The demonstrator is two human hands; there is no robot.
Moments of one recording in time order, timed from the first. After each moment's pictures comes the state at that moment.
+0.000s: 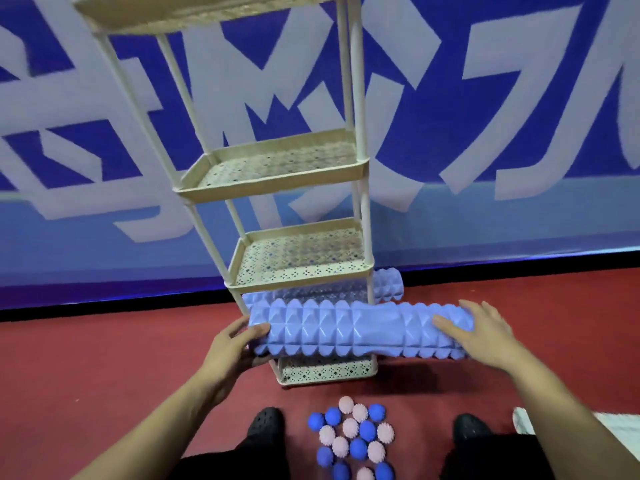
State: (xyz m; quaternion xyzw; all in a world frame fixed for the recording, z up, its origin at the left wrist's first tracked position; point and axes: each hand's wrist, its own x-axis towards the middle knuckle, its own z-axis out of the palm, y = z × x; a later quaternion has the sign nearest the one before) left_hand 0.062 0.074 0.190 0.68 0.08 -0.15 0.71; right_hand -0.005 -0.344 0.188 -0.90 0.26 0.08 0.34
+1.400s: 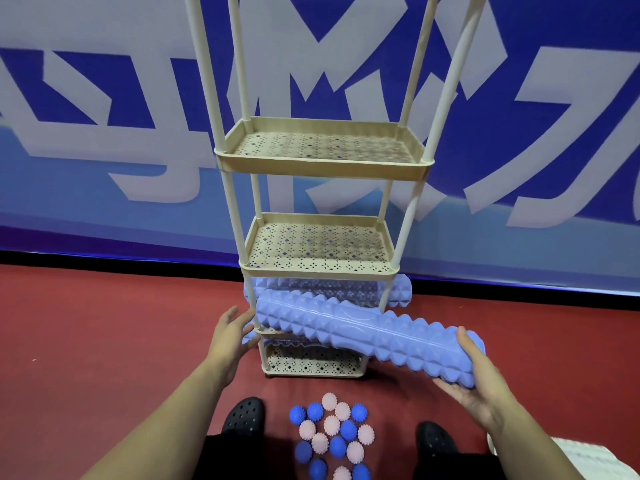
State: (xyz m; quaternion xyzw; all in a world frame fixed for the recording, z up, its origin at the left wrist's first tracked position) left_hand 0.114 0.112 0.108 0.60 0.20 -0.08 0.77; right_hand -0.006 -0.295 0.143 -0.55 0.35 0.01 0.76
